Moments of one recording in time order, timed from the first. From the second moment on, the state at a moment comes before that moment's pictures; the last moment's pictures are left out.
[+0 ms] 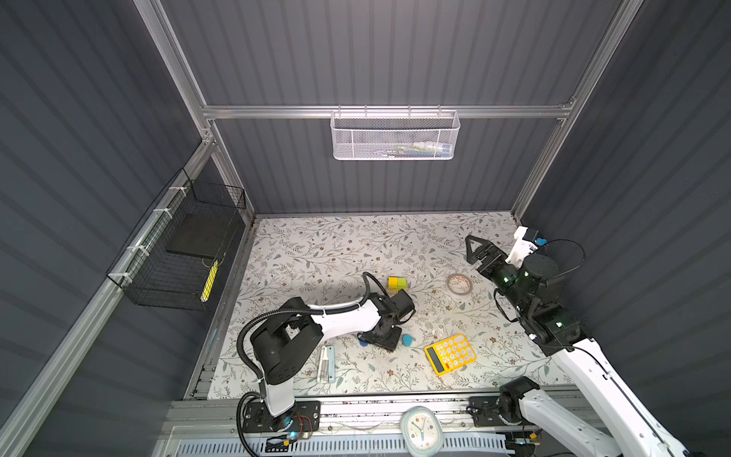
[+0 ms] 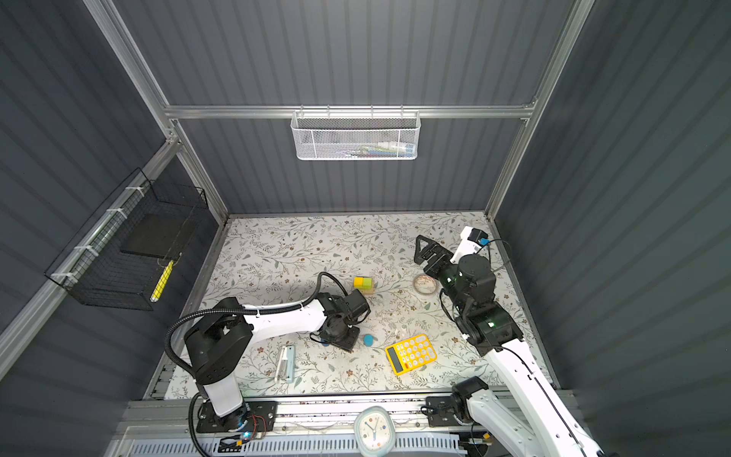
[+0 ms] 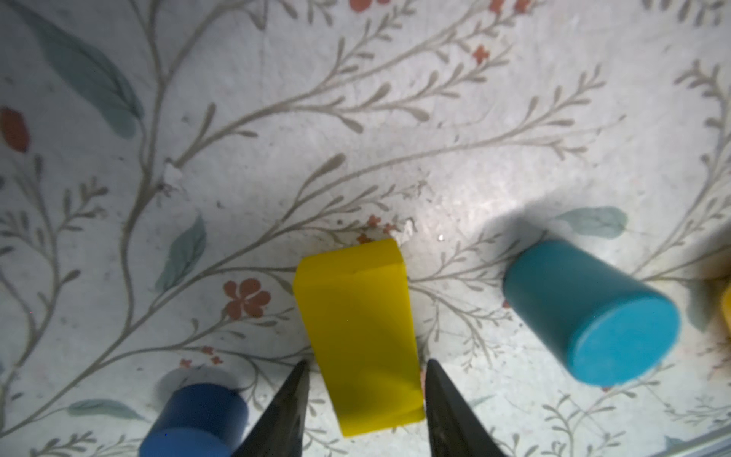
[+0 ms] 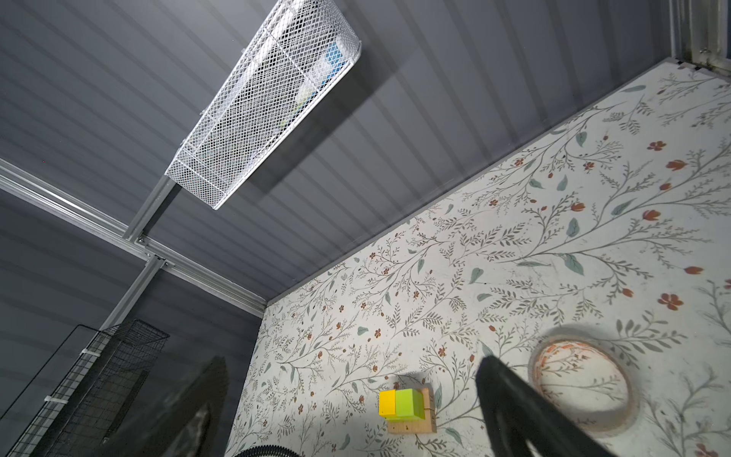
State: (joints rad) left arm -1.01 1.81 1.15 -0.78 0.02 -0.54; right arm 0.35 0.82 0.87 -0.22 0.10 0.76
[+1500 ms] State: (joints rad) left arm -0.99 1.81 1.17 -0.90 -0.24 -0.53; right arm 0.33 0.91 0.87 -0.15 -0.02 0.81
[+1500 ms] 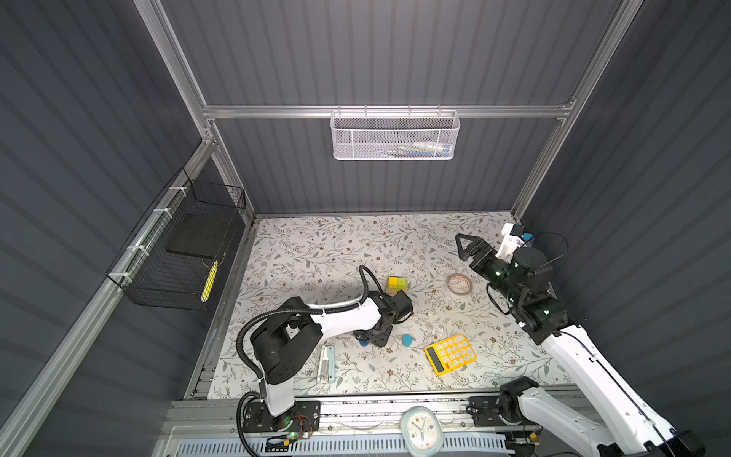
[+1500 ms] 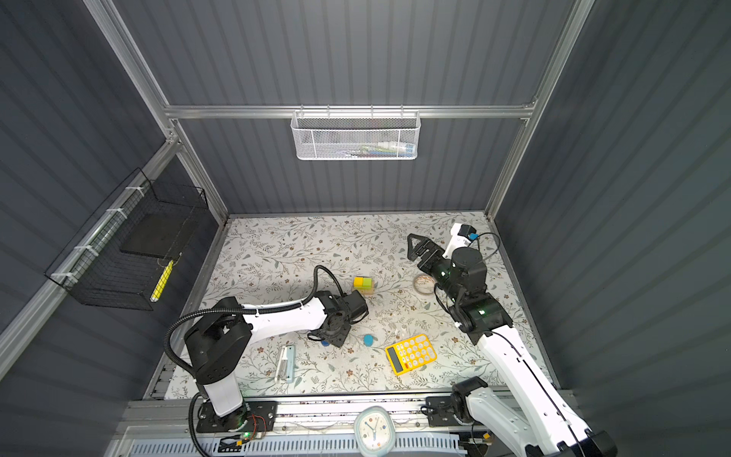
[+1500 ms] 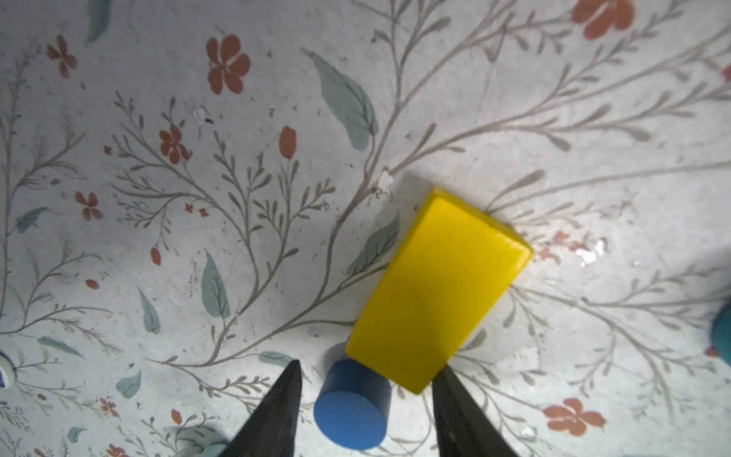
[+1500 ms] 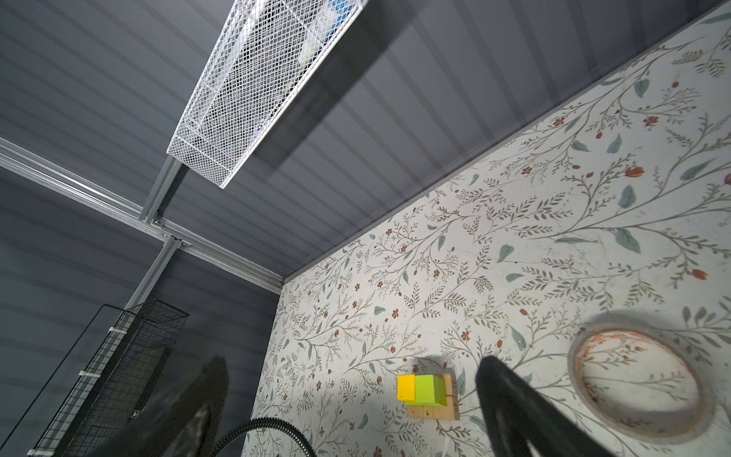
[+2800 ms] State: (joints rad) left arm -0.89 1.52 1.14 -0.87 -0.14 -0.43; right arm 0.29 0.91 0.85 -0.17 0.01 0.84
